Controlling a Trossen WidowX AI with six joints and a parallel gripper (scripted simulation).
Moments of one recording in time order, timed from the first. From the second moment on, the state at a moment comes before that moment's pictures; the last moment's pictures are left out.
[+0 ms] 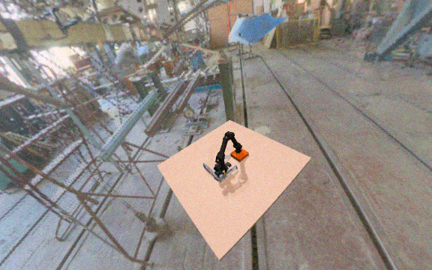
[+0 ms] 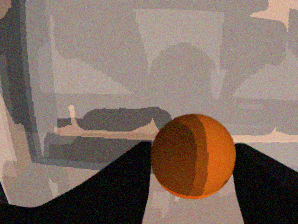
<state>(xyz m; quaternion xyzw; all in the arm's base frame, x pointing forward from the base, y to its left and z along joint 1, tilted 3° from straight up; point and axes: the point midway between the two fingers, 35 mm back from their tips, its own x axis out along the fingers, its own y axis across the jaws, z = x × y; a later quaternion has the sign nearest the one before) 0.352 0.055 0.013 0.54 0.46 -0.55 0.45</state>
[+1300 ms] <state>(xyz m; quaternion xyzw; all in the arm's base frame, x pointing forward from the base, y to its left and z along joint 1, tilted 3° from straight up) 0.354 0.055 0.083 0.54 0.46 -0.54 0.45</state>
